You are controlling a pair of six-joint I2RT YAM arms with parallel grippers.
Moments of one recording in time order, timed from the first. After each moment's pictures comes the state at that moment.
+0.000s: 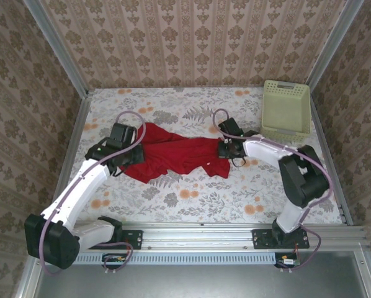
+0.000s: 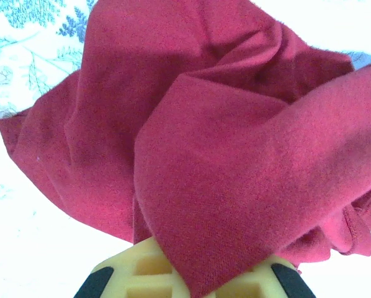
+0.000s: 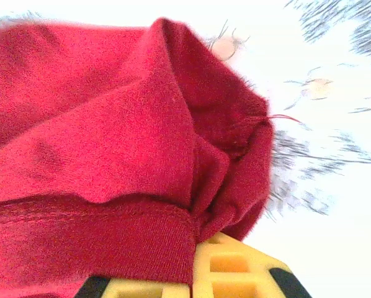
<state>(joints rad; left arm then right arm) -0.40 1.13 0.98 -0.81 -0.01 -0.43 0.44 1.68 1.09 -0.51 0.10 0.47</state>
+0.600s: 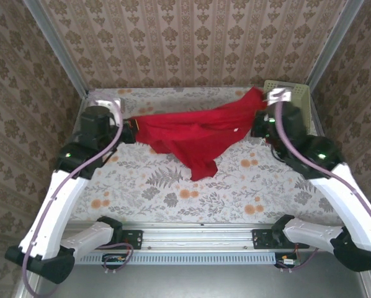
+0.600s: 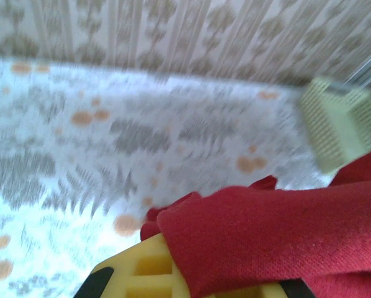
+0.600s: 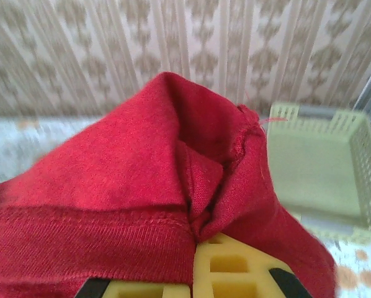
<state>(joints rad) -0.42 1.03 1.26 -0.80 0.02 -0.35 0.62 1.11 1.48 -0.93 0.53 0.34</state>
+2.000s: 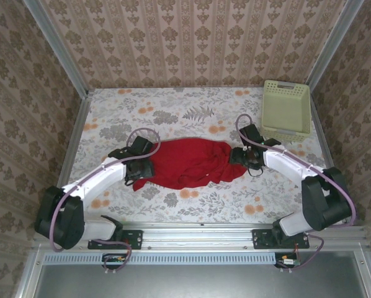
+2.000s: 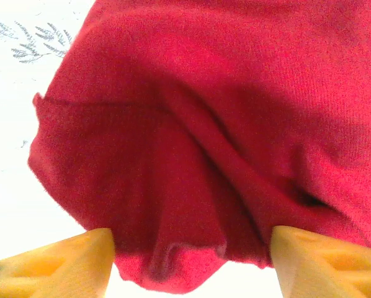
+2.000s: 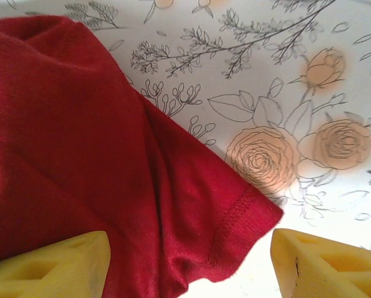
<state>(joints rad) -0.52 1.31 0.79 -0.74 -0.18 -0.61 0.33 1.47 0.88 -0.58 0.01 0.57</state>
